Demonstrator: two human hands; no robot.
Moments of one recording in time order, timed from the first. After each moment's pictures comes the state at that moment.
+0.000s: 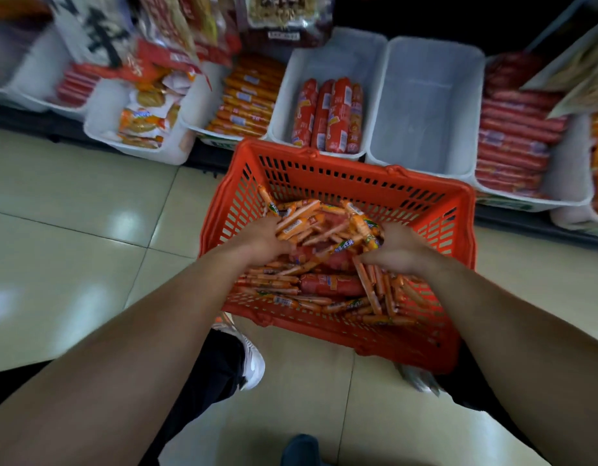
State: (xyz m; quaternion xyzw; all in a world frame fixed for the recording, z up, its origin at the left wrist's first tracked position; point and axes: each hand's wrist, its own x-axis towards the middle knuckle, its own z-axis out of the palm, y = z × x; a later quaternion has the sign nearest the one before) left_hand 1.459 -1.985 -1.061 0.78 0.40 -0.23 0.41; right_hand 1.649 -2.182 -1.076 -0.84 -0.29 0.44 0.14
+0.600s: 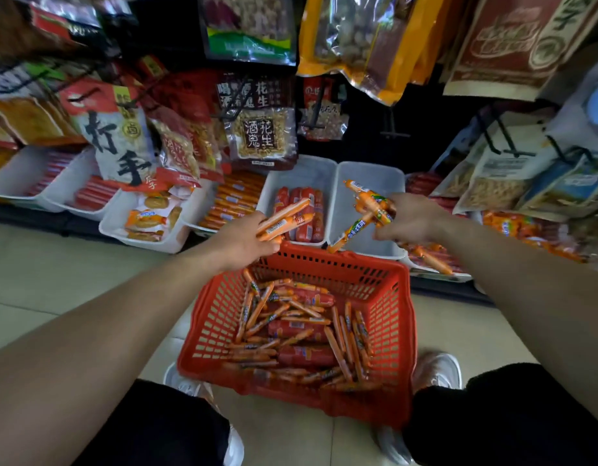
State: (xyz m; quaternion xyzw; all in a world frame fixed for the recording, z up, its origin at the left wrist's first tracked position) left_hand 1.512 -1.964 -0.890 0.87 0.32 -0.10 0.36; right_hand 1.754 -2.165 -0.880 -0.88 -0.36 0.28 0.14
